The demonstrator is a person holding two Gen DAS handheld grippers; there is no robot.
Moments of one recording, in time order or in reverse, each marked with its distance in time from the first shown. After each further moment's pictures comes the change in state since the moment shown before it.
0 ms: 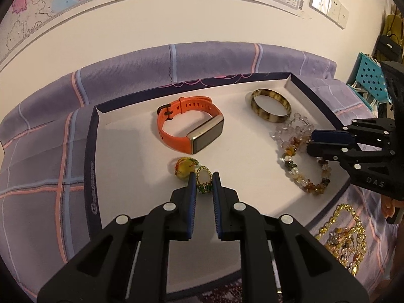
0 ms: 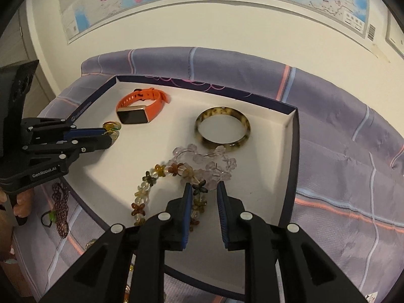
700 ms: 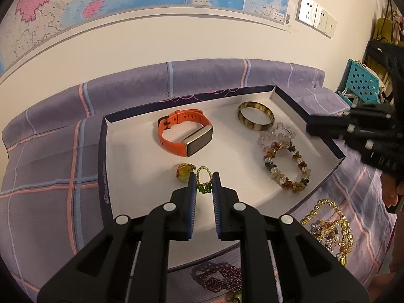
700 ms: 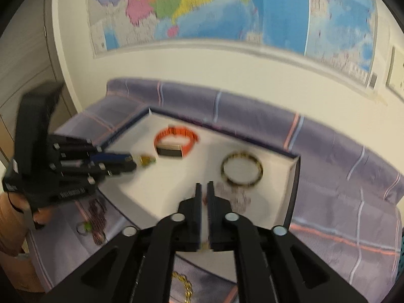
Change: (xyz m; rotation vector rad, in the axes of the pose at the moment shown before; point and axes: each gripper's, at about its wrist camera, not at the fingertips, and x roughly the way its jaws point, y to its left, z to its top) left arm -0.036 -0.003 -0.008 0.011 -0.072 -0.034; right arm -0.048 0.022 0.017 -0.083 -0.114 0.055
